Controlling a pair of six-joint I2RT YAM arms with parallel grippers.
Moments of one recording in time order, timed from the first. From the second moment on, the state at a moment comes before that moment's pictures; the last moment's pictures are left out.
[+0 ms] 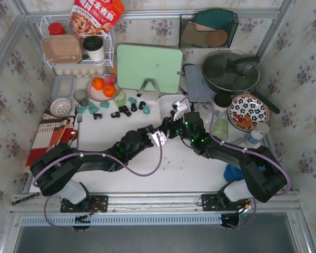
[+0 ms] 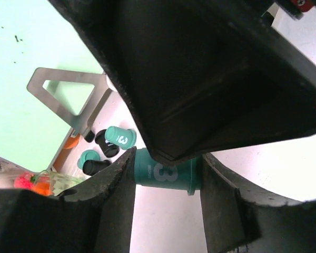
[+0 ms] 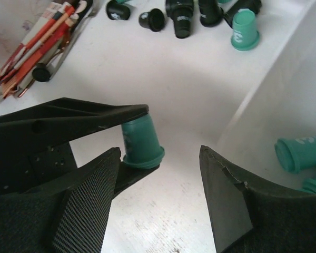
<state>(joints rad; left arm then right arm) -0.93 1.54 0.58 0.72 -0.13 0.65 0.60 1.41 0.63 0.48 -0.26 0.38</state>
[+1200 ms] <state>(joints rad) -0.93 1.40 0.52 0.75 0.01 0.62 0.61 1.44 0.65 0.54 -0.47 0.40</state>
